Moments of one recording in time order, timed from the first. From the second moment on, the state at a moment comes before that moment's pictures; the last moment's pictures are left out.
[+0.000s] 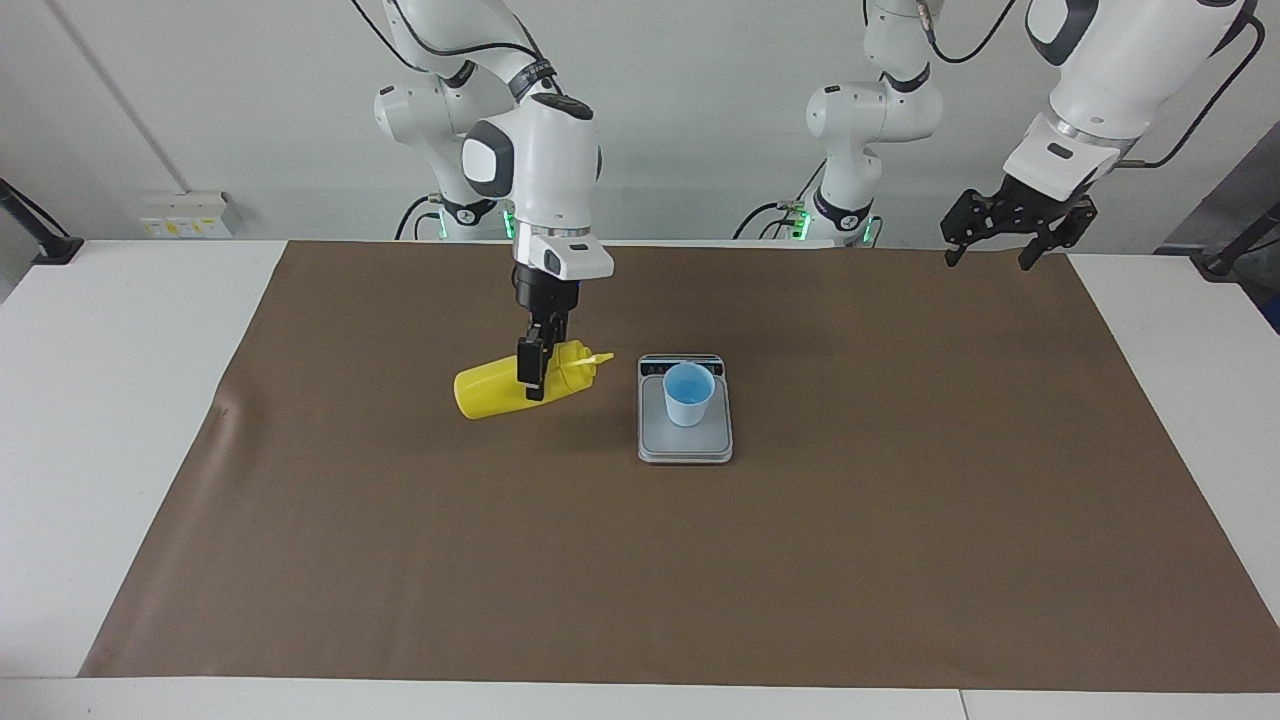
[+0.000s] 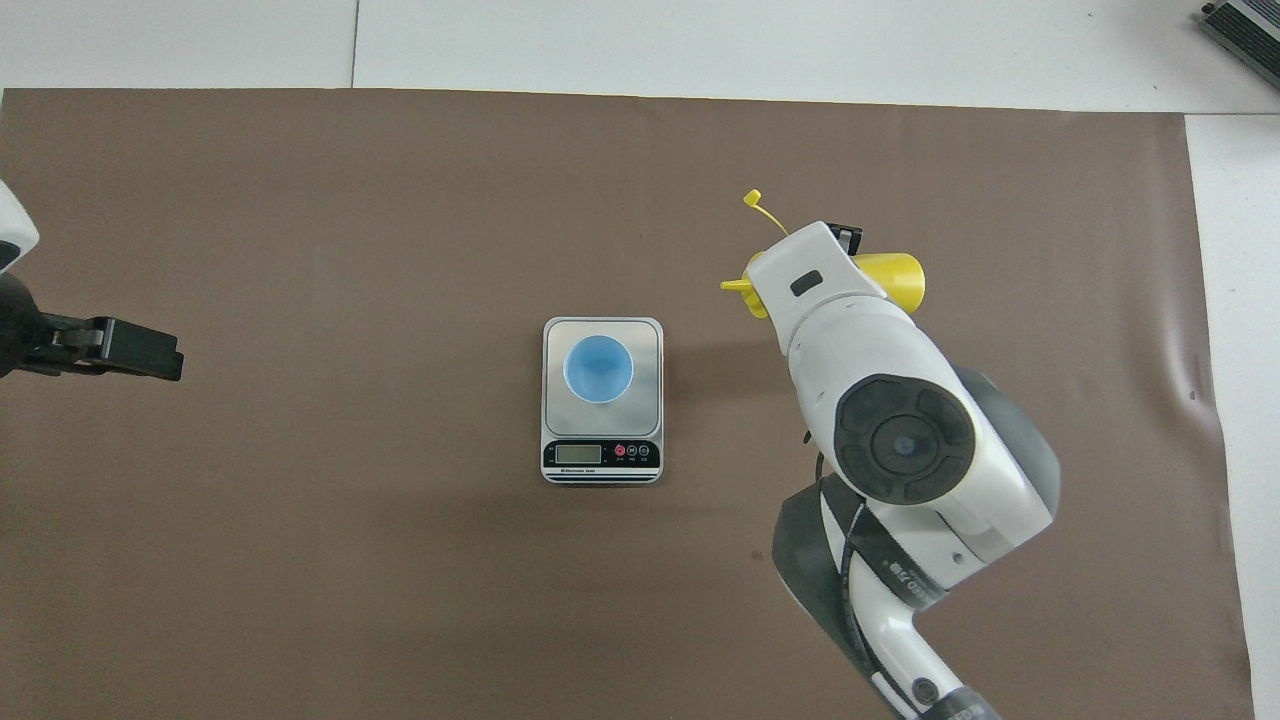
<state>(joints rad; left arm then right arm) -0.03 -0.08 -0.07 -1.65 -0.02 1.54 0.00 0.31 0.06 0.09 -1.98 -0.43 2.41 -0.68</state>
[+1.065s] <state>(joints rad) -0.03 -0.08 -0.06 -1.65 -0.02 1.54 0.00 -0.13 0.06 0.08 -2.13 0.92 2.31 -1.79</state>
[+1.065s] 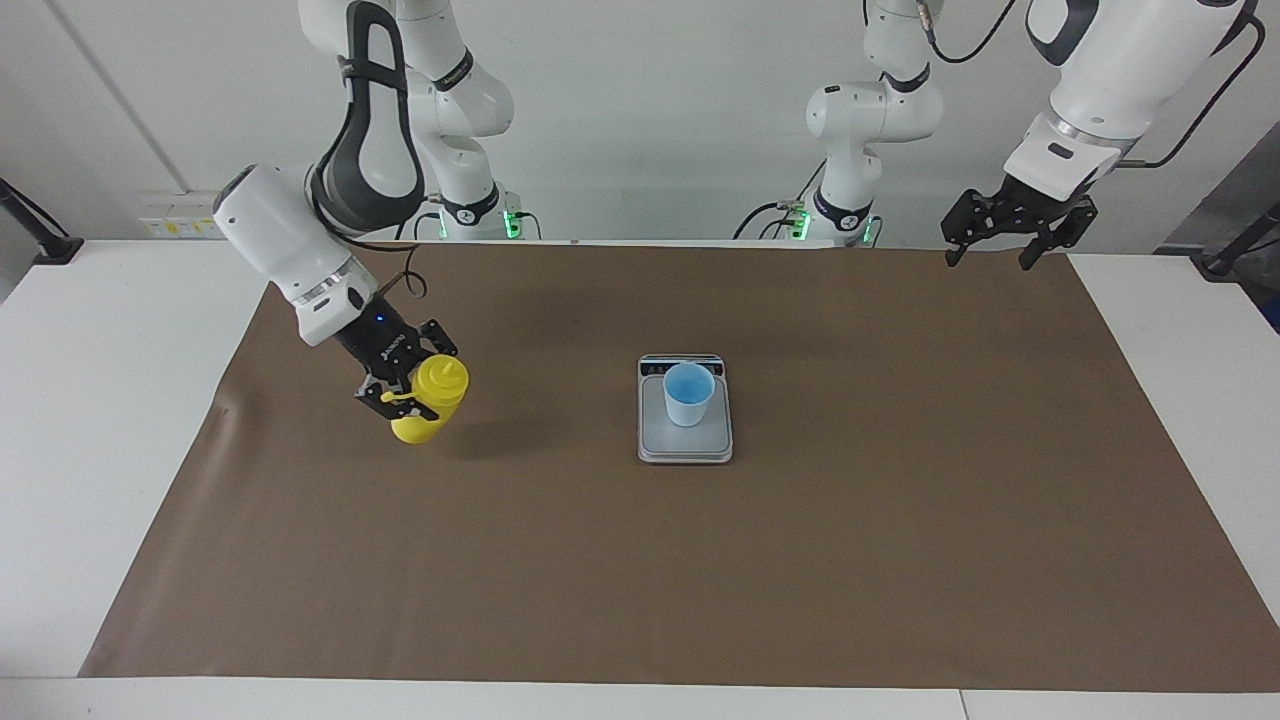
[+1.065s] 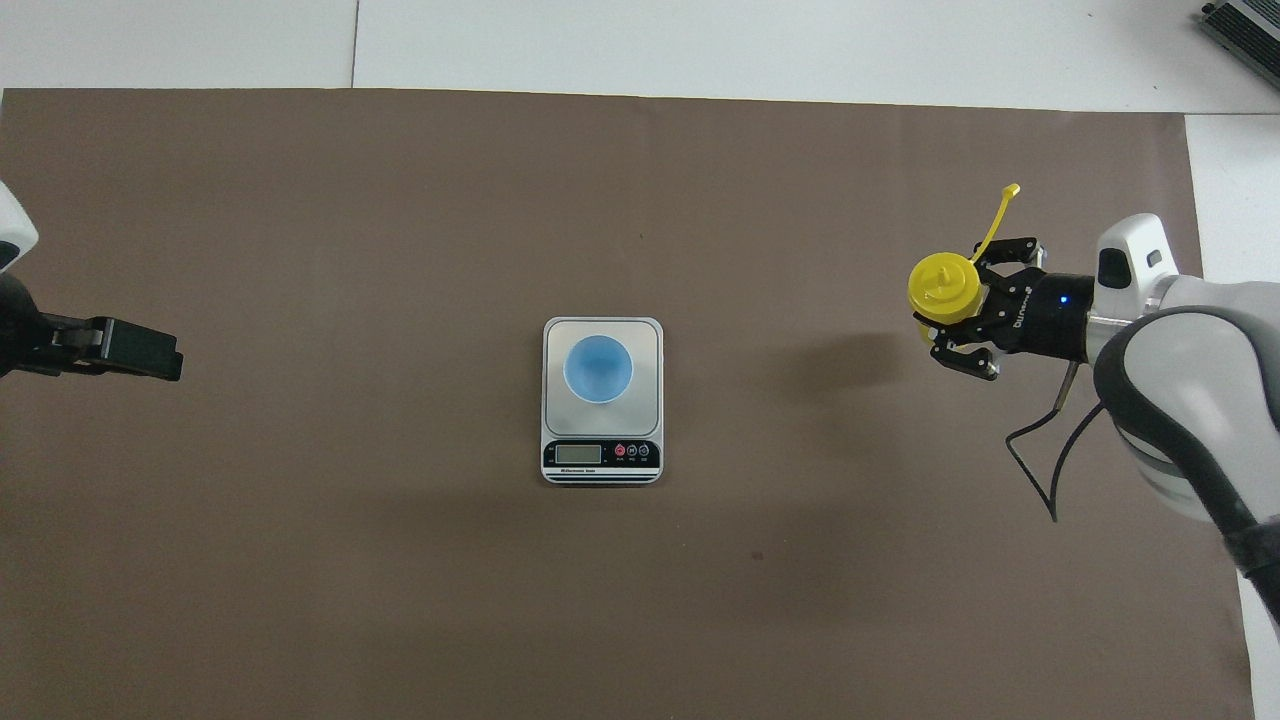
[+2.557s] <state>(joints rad) -0.03 -0.08 -0.06 -1.65 -0.02 1.54 0.00 -0.24 0.07 0.08 -2.37 1.45 2.19 -2.22</state>
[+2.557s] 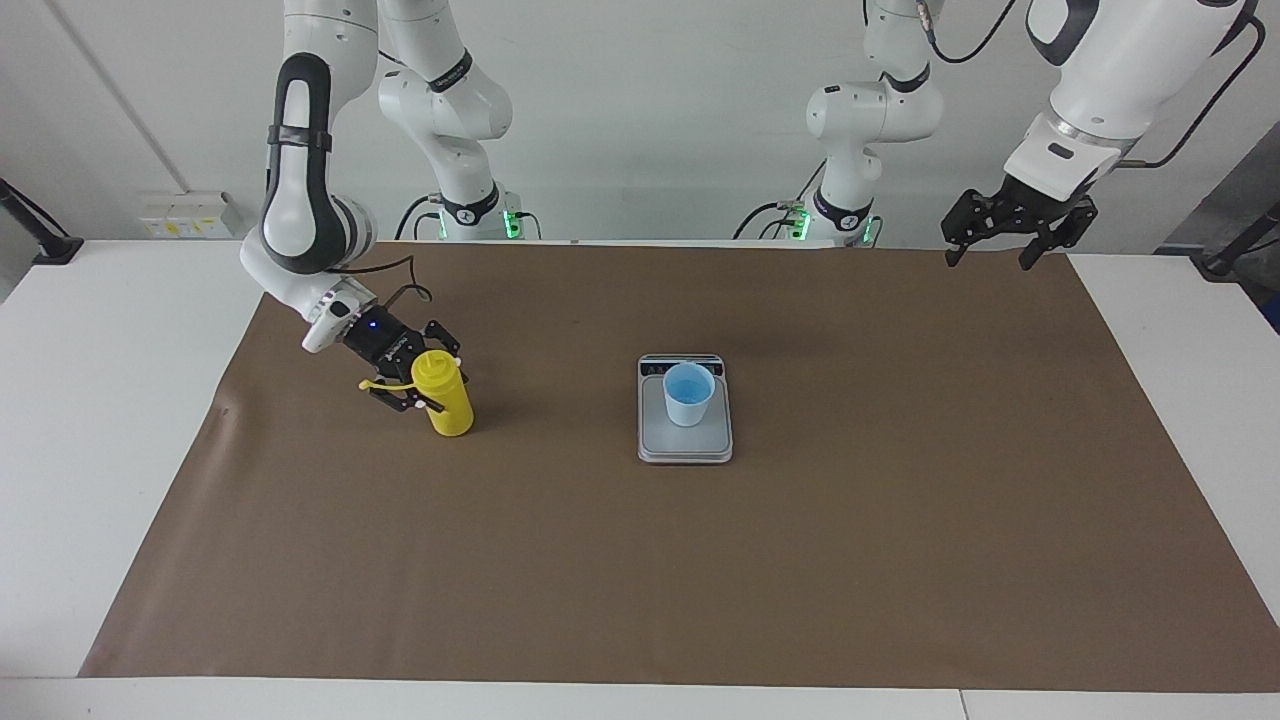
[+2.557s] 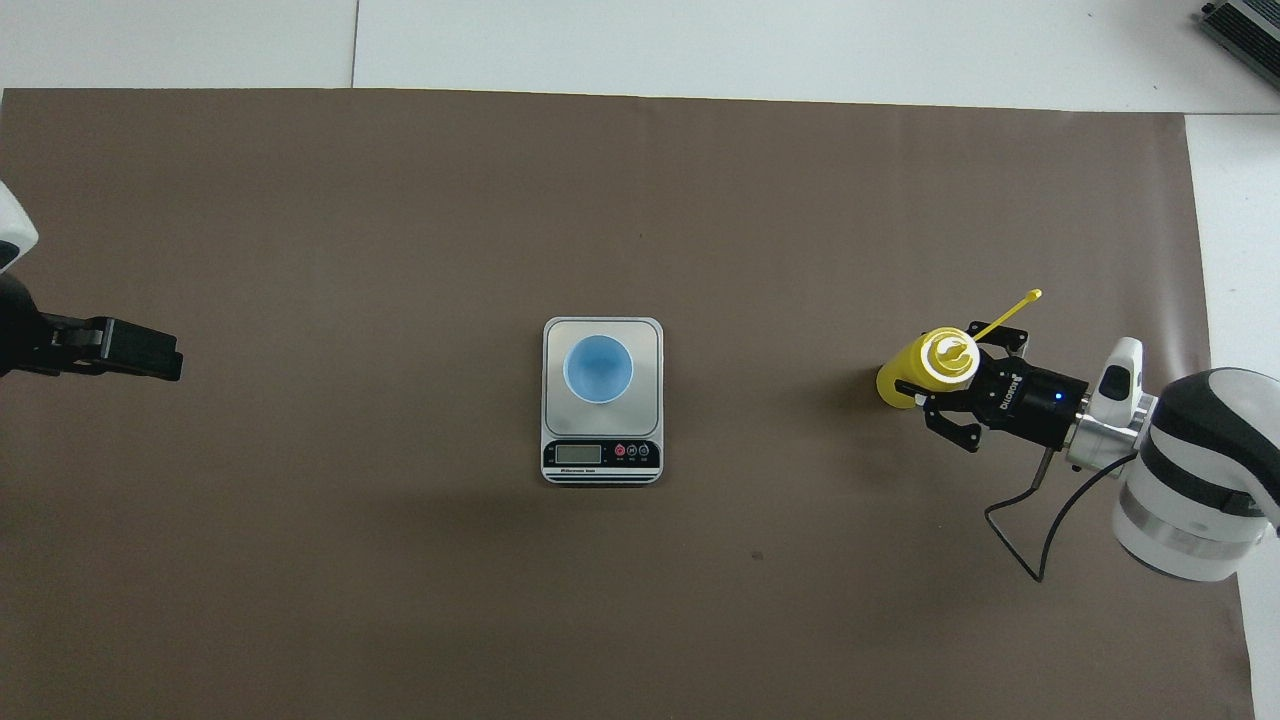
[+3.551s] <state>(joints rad) -0.03 -0.08 -0.06 -1.65 -0.02 1.54 0.00 -0.36 0.06 0.08 -2.37 1.08 2.19 -2.23</state>
